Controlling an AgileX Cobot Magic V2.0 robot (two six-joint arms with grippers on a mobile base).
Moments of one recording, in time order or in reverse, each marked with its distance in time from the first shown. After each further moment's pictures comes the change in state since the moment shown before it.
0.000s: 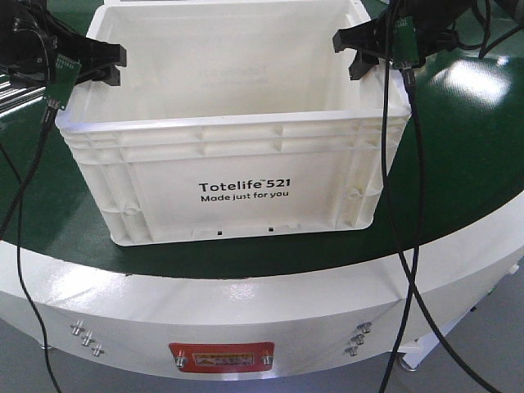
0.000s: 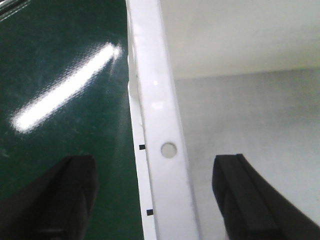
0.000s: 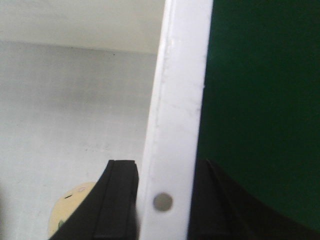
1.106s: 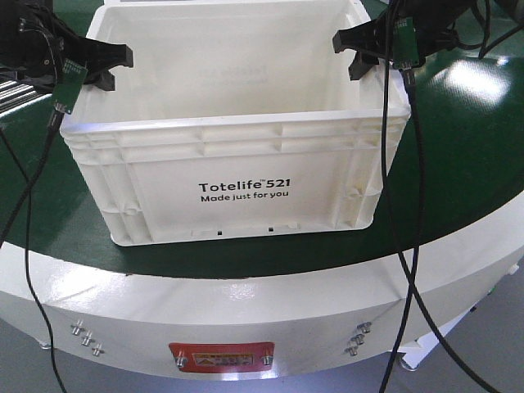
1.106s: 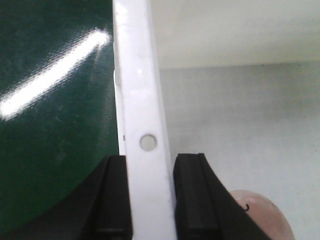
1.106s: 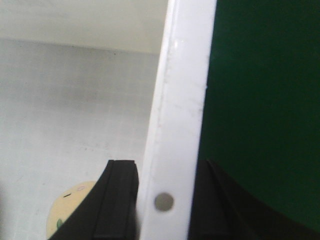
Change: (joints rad) left arm -0.001 0.016 -0.007 -0.058 0.016 -0.007; right arm 0.000 0.000 0.000 0.003 0.000 -0.022
